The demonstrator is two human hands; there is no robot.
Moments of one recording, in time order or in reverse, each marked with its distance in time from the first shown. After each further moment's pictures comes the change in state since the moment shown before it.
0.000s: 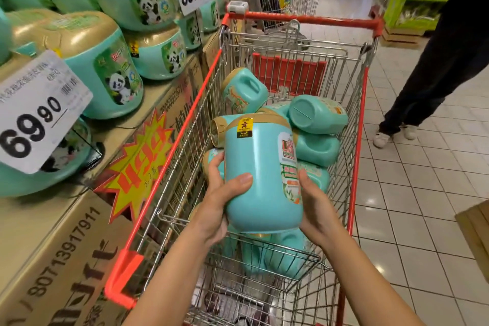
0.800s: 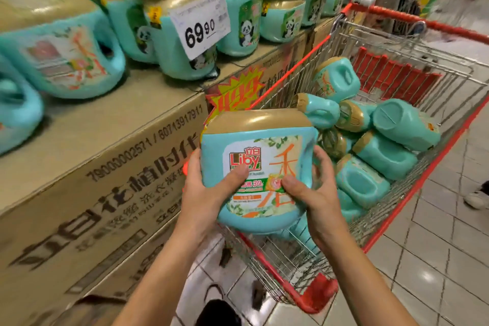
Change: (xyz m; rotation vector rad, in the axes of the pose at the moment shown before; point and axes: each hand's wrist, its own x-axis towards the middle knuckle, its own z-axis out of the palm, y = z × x) left_hand -0.181 -0.031 -0.006 0.063 0.662 0.366; right_hand -0.097 0.046 0.044 -0.383 -0.337 -0.210
